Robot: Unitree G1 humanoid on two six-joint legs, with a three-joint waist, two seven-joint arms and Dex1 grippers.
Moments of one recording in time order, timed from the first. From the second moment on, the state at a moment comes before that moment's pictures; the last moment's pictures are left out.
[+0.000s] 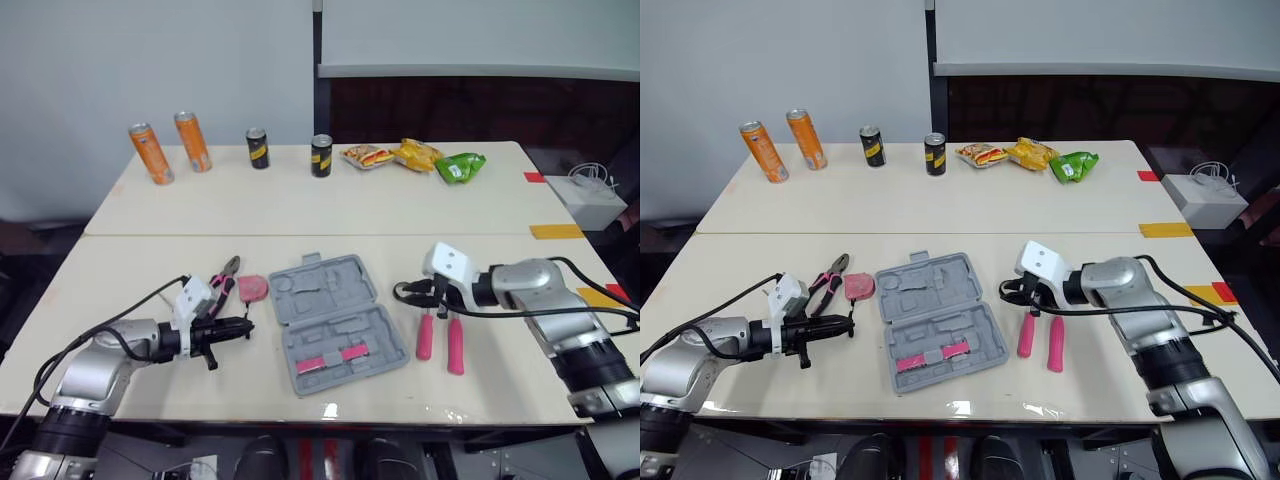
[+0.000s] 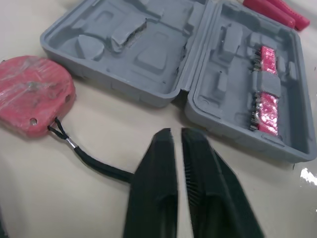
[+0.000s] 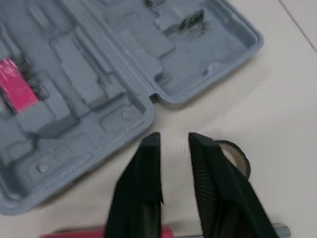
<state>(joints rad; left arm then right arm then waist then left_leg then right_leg) -0.27 0.70 -0.06 0.10 -0.40 0.47 -1.04 -0.66 -0.76 0.31 0.33 0.07 0.27 1.13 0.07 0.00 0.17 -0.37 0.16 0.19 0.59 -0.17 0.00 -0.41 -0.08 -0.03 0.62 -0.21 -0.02</state>
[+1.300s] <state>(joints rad) -0.49 0.51 -0.22 0.39 -0.15 0.36 -1.06 -1.04 -0.44 0.45 1.08 -0.29 -0.12 1.23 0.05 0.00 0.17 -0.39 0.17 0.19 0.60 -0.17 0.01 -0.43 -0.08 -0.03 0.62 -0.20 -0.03</state>
